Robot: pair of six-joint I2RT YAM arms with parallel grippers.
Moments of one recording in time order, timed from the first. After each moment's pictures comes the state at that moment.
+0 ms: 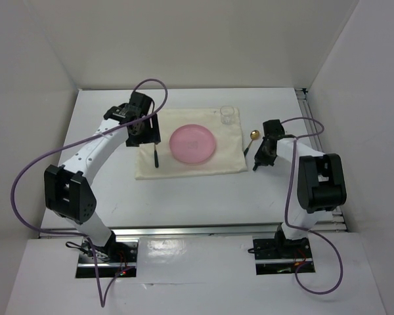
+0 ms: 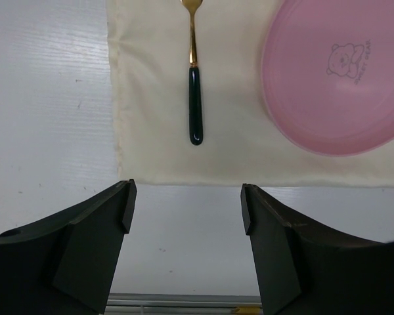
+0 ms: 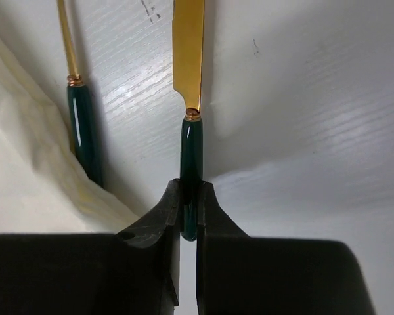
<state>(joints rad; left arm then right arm) -0.33 1.63 1.50 -0.93 -0.18 -0.48 0.07 1.69 0.98 -0.42 0.08 0.60</state>
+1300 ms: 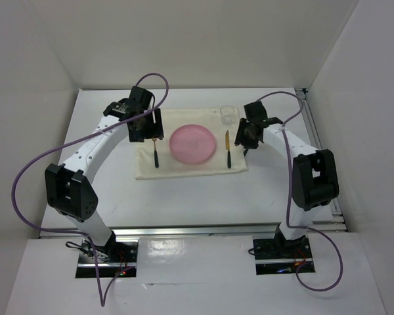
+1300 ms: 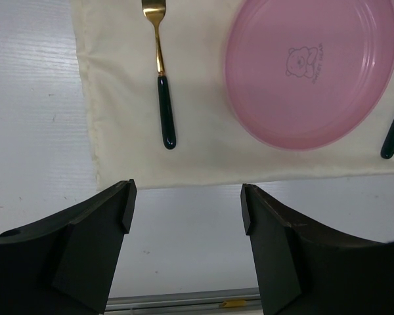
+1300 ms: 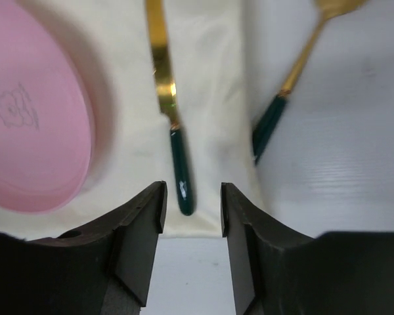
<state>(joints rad) -0.33 1.66 1.59 -0.93 -0.10 -0.47 0.29 1.75 1.26 -0.53 0.04 0.48</state>
